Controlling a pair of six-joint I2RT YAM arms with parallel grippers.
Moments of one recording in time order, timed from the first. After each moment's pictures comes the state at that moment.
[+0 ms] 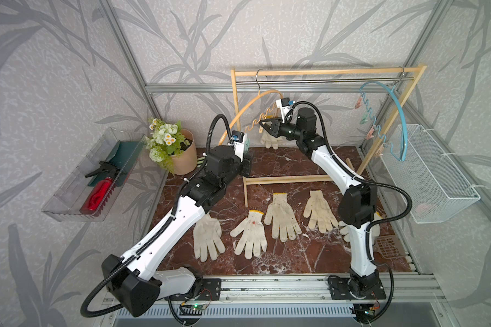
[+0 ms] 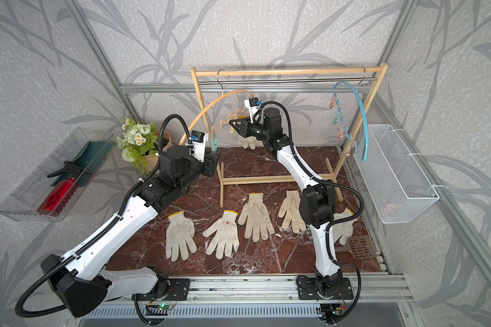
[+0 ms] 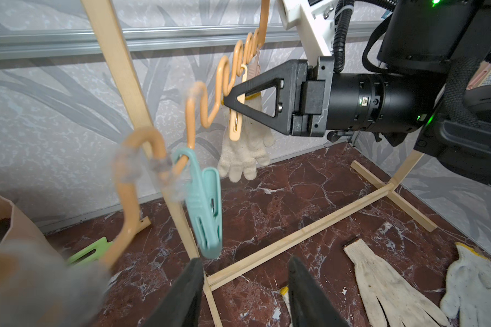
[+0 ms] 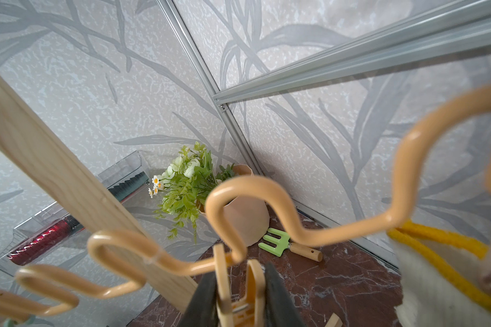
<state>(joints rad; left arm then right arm) -0.55 1.24 1.28 -0.31 -0.15 -0.11 0.41 2.18 2.13 0.03 -0.67 0.47</state>
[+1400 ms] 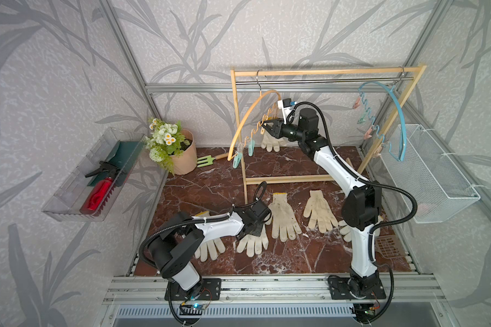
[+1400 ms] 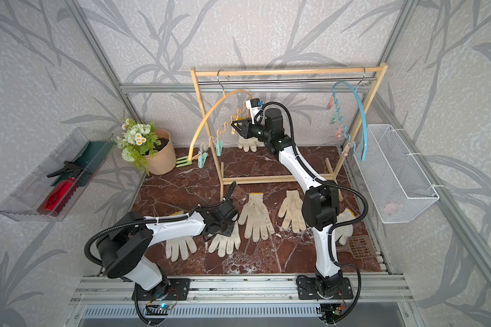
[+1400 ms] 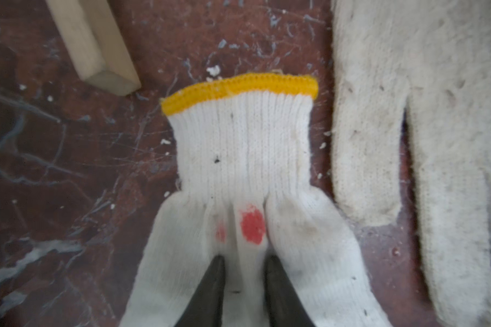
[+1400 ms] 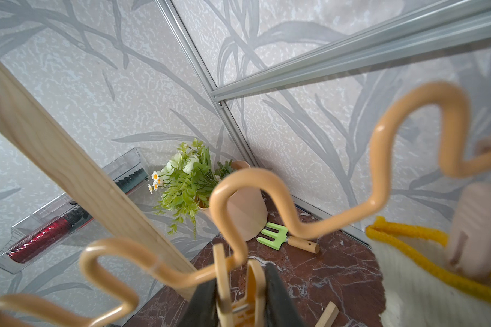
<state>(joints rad) -0.84 1.62 0.83 -0.44 -0.22 -0.53 0.41 2.13 2.07 0.02 -0.66 0.46</state>
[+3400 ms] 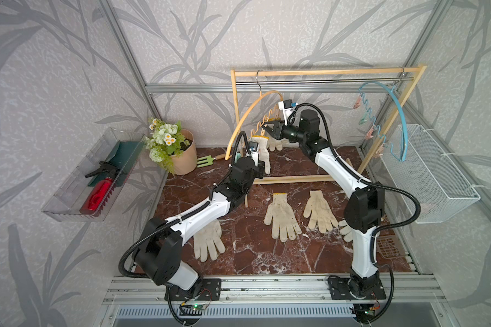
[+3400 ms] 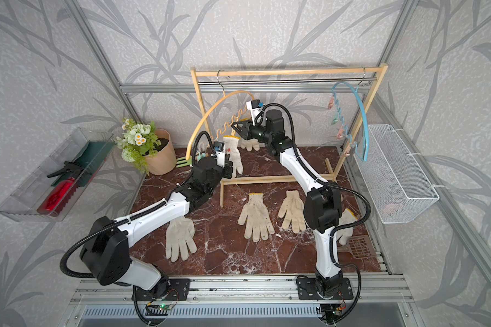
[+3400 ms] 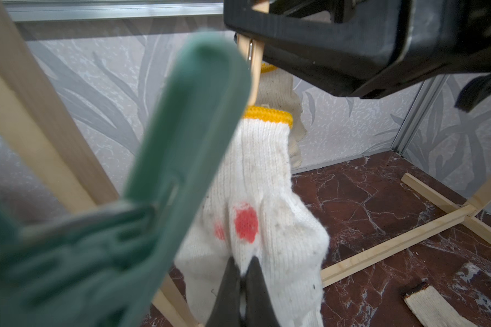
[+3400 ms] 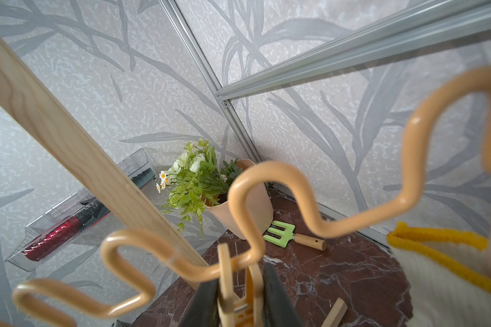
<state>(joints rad) -0.61 1.52 1.10 0.23 -0.34 -0.04 0.41 2.09 2.01 0.05 -0.67 0.49</state>
